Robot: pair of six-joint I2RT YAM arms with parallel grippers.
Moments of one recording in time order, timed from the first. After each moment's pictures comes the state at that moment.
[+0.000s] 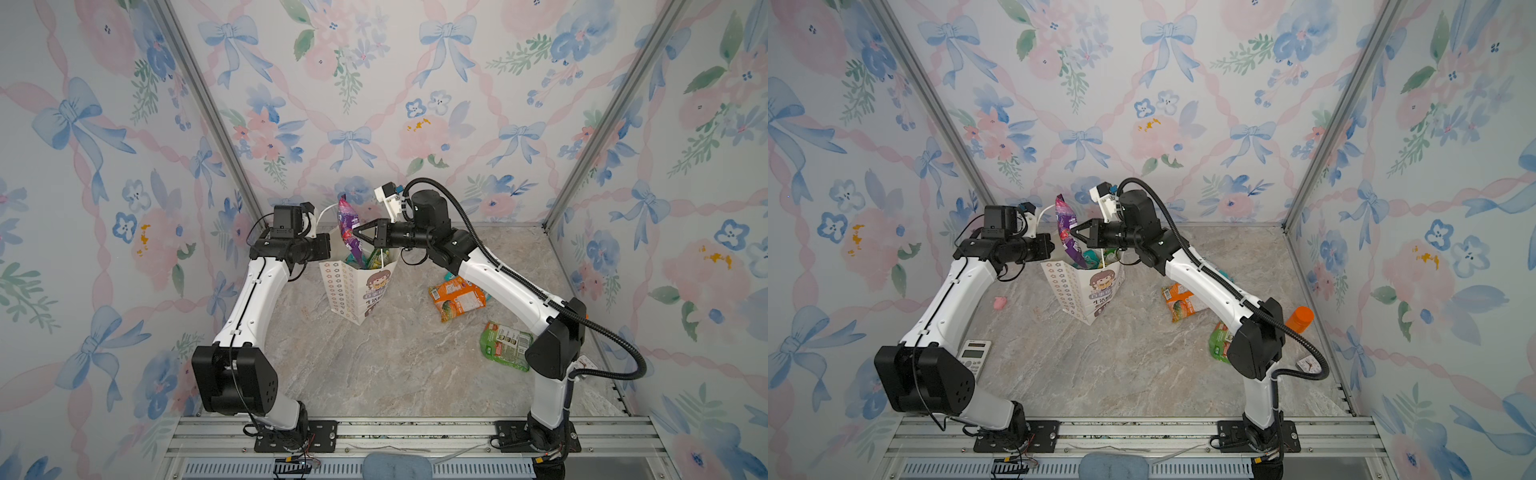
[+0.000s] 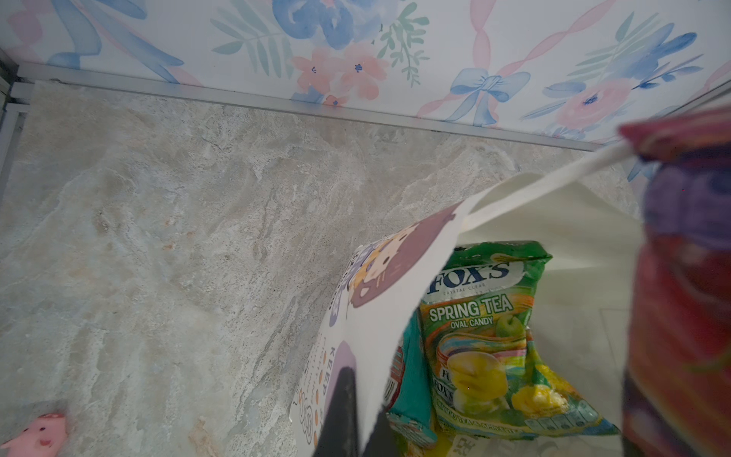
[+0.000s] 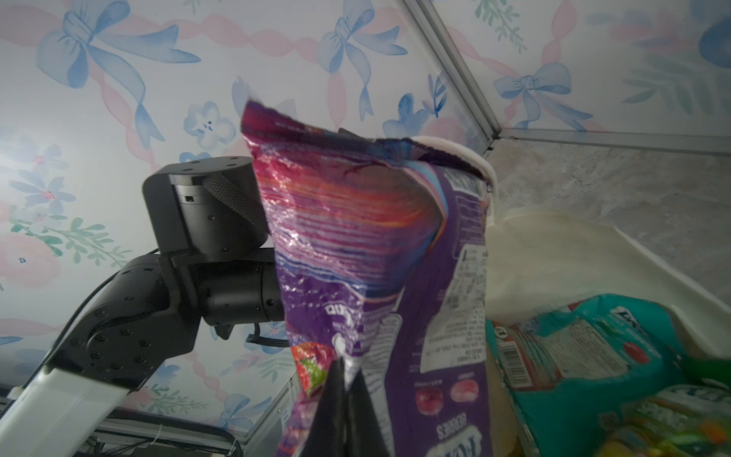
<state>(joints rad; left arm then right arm) -0.03 1.52 1.47 -0.71 0.26 -0.16 0.75 1.93 1.97 -0.27 -0.51 0.65</state>
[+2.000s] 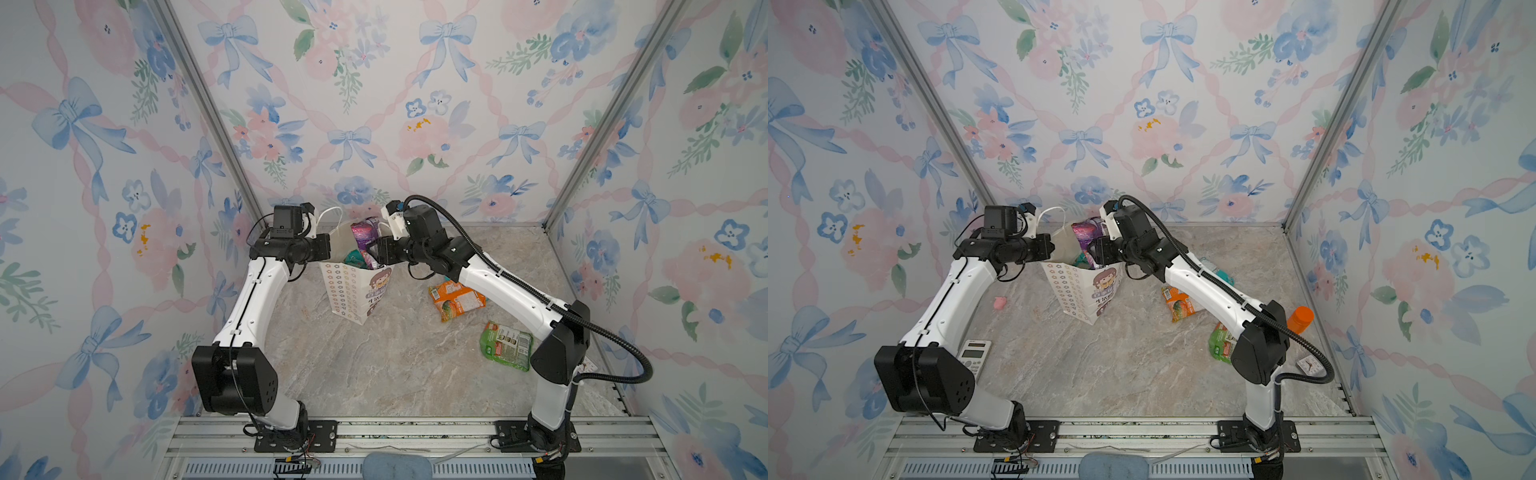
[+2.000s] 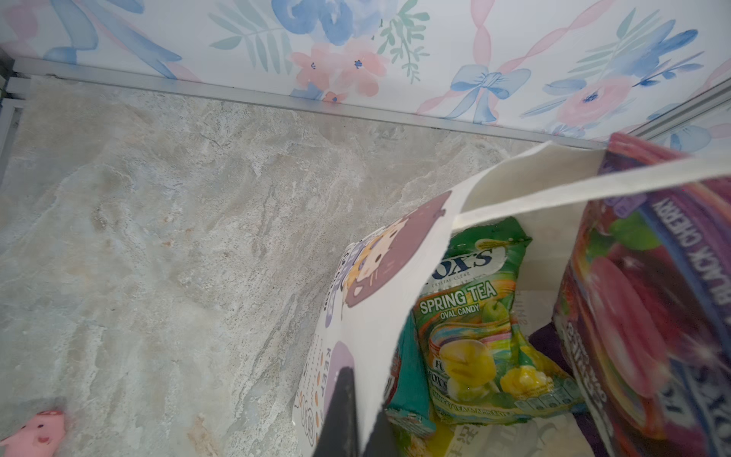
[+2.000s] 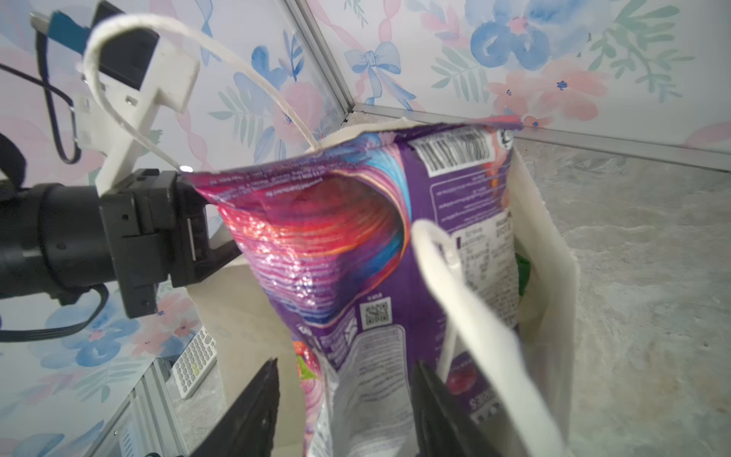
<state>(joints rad) -0.03 1.52 1.47 -0.72 0.26 -0.16 0.78 1.89 1.89 -0.49 -0.16 0.41</state>
